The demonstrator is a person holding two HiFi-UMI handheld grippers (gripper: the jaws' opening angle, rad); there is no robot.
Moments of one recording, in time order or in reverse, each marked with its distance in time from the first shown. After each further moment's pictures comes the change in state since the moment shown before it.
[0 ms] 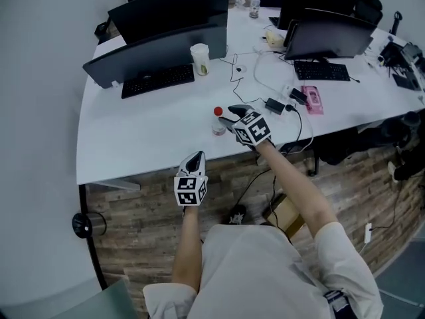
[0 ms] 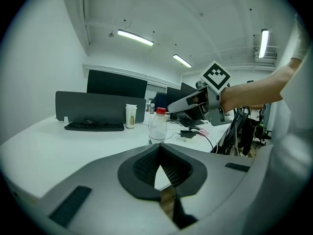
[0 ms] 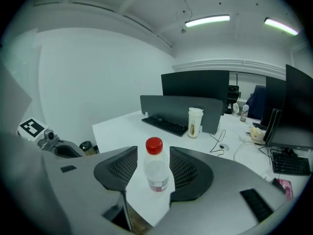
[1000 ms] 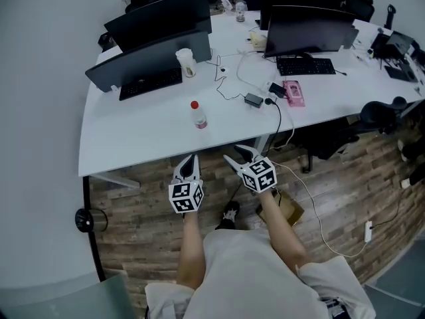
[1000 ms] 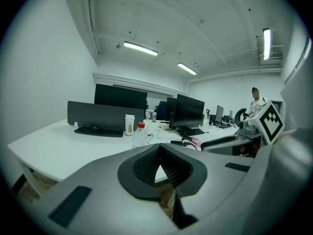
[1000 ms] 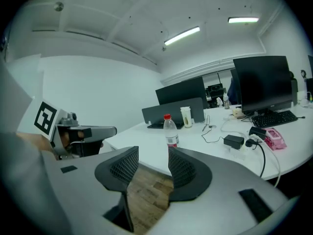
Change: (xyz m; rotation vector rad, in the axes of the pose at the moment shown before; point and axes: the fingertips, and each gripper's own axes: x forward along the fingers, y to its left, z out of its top) left arm -0.070 -0.118 0.034 -0.042 -0.084 0.108; right arm -0.182 0.079 -0.126 0.214 -0.198 -0.022
